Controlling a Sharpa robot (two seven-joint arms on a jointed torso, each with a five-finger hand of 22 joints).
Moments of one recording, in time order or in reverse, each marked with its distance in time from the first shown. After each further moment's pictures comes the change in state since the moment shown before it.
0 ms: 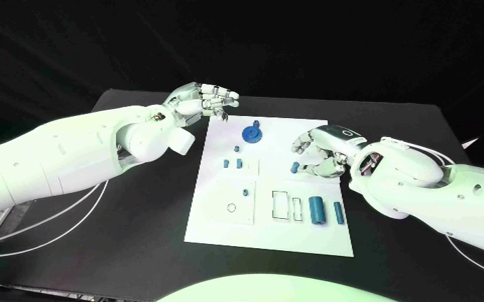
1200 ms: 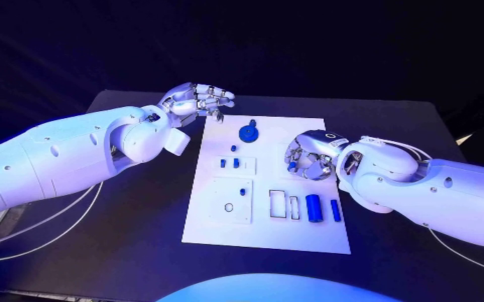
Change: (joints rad) left arm 0.000 -0.002 0.000 -0.003 0.000 0.014 -0.004; left_hand 0.000 0.000 -0.003 -0.003 0.000 0.000 0.000 0.005 0.000 0.000 0.000 0.004 0.001 0.000 0.000 0.000 -0.001 0.000 0.000 0.000 -0.005 -0.002; right arm -0.016 0.067 -0.002 -0.062 -0.007 0.086 -0.008; right_hand 0.034 0.024 0.115 0.078 -0.004 0.110 -0.009 0.021 -0.003 0.220 -0.039 0.021 -0.012 0.014 -0.022 0.078 0.081 -0.031 0.079 -0.033 0.167 0.000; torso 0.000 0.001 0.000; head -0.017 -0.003
